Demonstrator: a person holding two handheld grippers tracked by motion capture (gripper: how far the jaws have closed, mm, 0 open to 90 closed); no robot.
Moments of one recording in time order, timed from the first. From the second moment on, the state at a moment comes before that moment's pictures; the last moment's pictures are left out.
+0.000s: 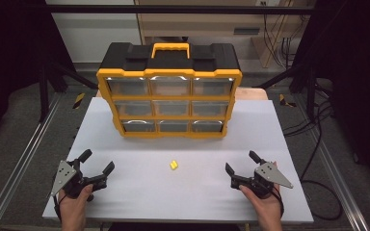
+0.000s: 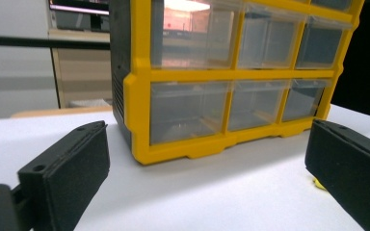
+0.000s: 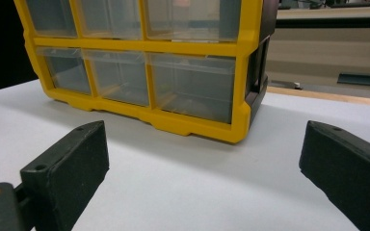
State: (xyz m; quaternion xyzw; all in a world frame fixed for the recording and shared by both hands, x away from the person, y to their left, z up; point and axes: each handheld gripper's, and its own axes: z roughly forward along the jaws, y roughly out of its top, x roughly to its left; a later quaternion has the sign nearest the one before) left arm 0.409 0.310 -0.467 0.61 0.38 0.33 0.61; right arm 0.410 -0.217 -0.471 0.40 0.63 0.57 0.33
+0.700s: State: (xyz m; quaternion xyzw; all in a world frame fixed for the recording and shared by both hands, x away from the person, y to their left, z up) left arm 0.428 0.264 -0.417 0.68 0.32 0.41 0.52; right arm 0.413 -0.220 -0.472 0.42 0.64 0.56 0.32
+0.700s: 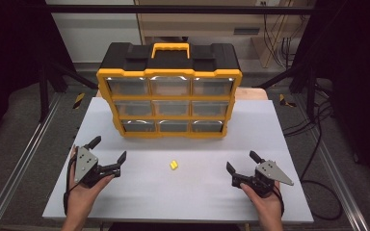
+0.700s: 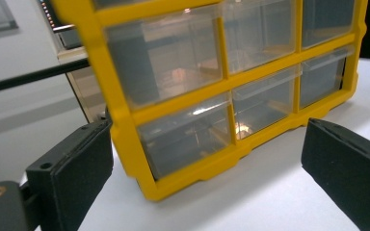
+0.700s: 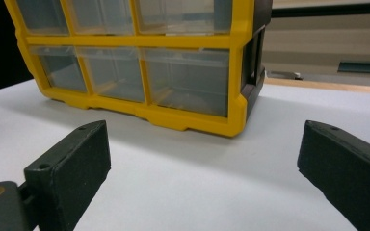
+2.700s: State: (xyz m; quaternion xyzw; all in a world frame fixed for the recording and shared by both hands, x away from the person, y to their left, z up) left arm 0.495 0.234 -0.290 0.70 0.15 0.64 0.29; right arm 0.411 -0.215 -0.470 0.41 0.65 0.56 0.31
